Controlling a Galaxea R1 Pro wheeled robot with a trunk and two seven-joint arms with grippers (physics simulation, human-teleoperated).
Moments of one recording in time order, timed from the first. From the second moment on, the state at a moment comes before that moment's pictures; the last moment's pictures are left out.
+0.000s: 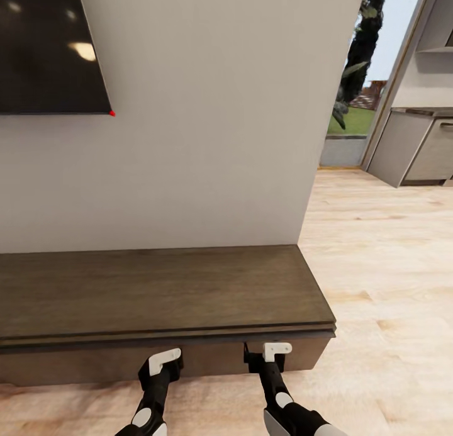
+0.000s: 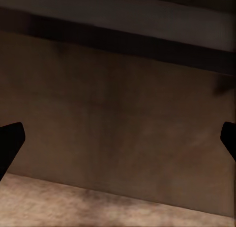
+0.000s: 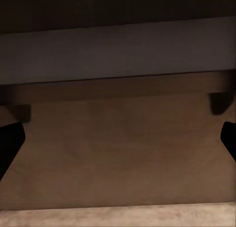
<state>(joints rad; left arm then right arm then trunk) -0.38 0.04 -0.68 -0.63 0.67 -0.41 0.43 -0.56 0.13 0.81 -0.26 -0.66 -0.49 -0.27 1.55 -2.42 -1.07</state>
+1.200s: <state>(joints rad) -0.38 0.04 -0.68 -0.63 0.67 -0.41 0.43 -0.56 0.13 0.81 -0.26 -0.66 -0.48 -0.27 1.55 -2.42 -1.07</state>
